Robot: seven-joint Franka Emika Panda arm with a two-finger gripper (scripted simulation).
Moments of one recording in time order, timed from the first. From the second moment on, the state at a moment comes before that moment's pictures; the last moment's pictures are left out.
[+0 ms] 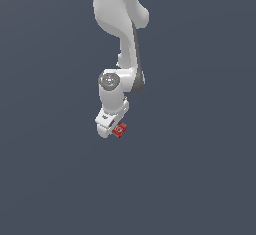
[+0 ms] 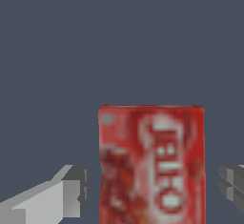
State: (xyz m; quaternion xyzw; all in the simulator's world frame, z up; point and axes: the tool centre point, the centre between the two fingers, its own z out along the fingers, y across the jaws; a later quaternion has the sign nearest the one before) arm -0.030 -0.060 0.042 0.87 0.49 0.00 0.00
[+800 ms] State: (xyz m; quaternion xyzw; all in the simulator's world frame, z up) arm -0.029 -0.061 0.016 0.87 0.49 0.00 0.00
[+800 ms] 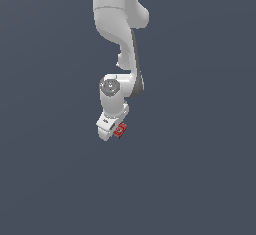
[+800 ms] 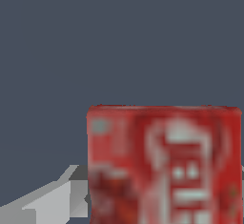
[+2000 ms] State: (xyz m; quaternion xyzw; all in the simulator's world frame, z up) arm 0.023 -0.009 0.095 0.89 0.44 0.07 0.07
